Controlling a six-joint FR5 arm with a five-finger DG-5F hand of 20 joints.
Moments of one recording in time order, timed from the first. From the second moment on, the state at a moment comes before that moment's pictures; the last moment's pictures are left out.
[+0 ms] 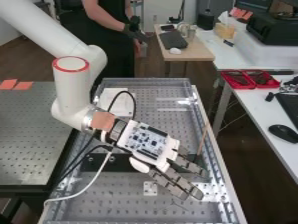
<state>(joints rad) 1.44 -2.19 -1.64 -2.66 -1.30 -0.32</state>
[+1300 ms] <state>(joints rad) 1.43 -2.21 -1.62 -2.65 -1.30 -0.33</state>
